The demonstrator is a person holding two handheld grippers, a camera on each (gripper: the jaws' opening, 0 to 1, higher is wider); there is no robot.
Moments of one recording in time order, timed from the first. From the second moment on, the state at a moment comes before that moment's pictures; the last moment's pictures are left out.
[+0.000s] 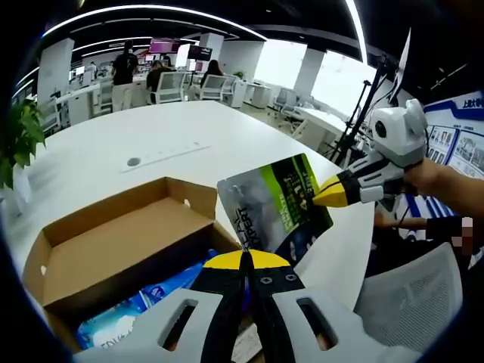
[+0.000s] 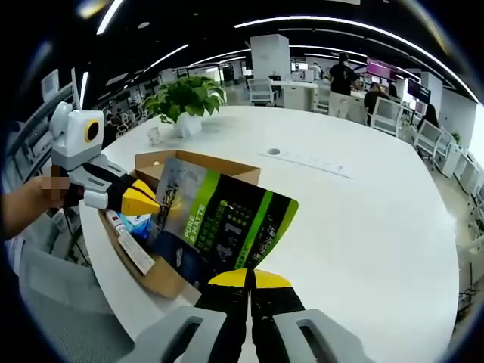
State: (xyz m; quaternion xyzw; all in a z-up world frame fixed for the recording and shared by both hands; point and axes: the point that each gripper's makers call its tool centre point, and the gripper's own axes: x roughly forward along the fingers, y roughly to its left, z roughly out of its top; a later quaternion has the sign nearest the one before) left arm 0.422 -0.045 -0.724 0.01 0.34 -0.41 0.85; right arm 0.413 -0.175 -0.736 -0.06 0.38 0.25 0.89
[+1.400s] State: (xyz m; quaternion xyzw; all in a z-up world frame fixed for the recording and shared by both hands) left arm 0.441 -0.124 -0.770 0.07 0.36 -0.45 0.81; right arm 0.434 -0.251 -0.788 -0.06 0.42 0.20 0.88
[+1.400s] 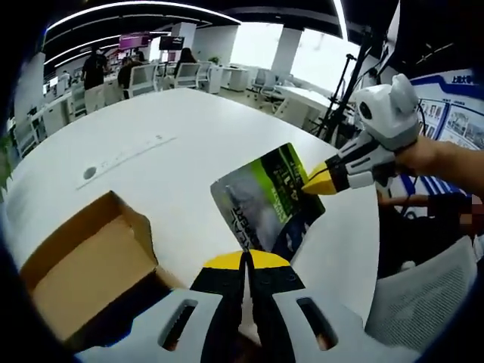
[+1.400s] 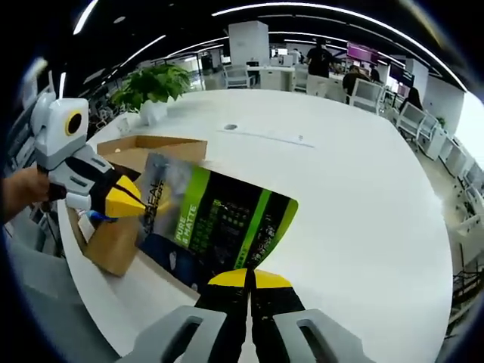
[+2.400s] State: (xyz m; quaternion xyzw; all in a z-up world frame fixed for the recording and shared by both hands) left arm 0.450 -0.144 -0.813 0.24 0.37 -0.48 0.76; right arm 0.449 -0.270 -0.828 -0.08 0.42 0.18 0.89
